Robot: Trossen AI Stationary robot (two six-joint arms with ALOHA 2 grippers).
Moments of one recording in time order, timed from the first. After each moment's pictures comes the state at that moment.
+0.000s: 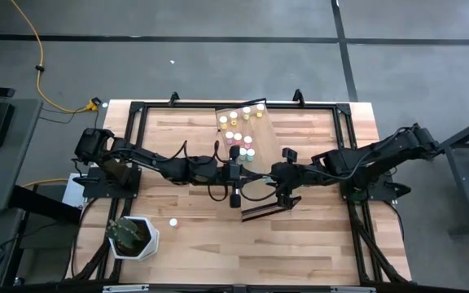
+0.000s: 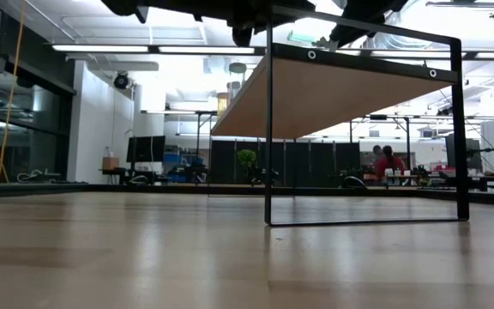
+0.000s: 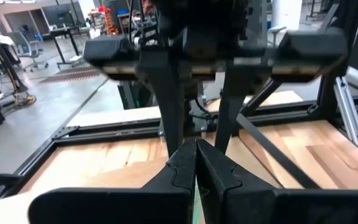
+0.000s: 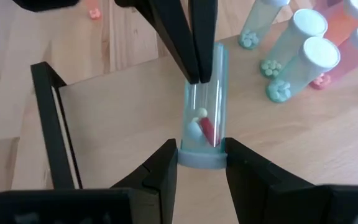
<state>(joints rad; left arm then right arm) -0.02 1.68 1.00 0.56 -0.20 0.13 0.28 1.34 1.15 -0.65 0.32 0.25</state>
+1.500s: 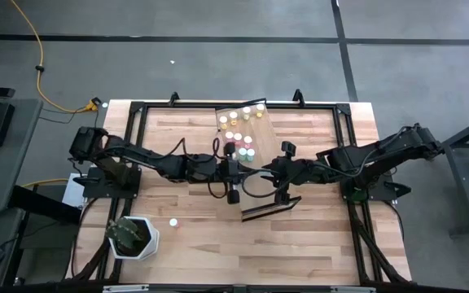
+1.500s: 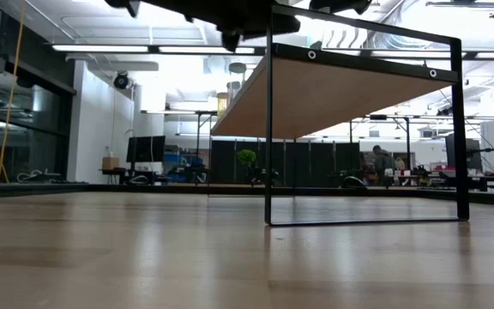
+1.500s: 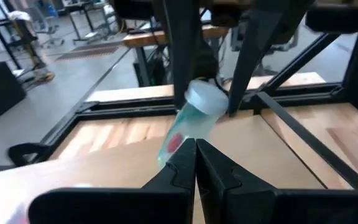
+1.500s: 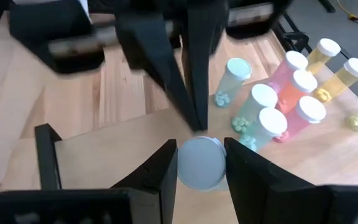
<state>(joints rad) -0.02 1.62 1.00 0.42 -0.27 0.11 0.28 1.32 1.20 -0.57 0.42 0.17</state>
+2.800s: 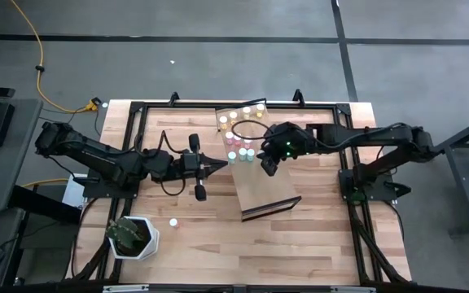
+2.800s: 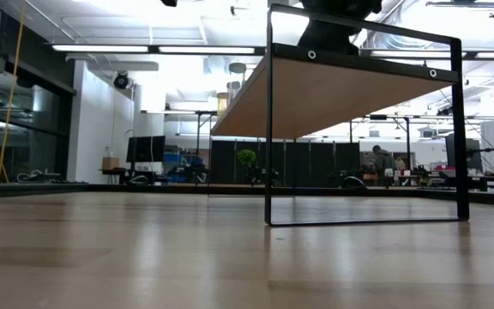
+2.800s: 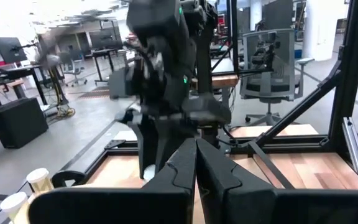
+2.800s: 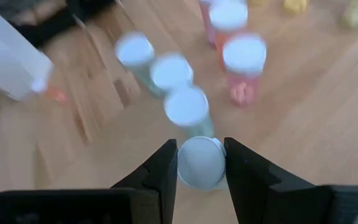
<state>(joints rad) -0.12 1.21 0.79 0.42 -0.41 0.13 -0.07 1.37 1.19 -0.58 0.10 0.47</state>
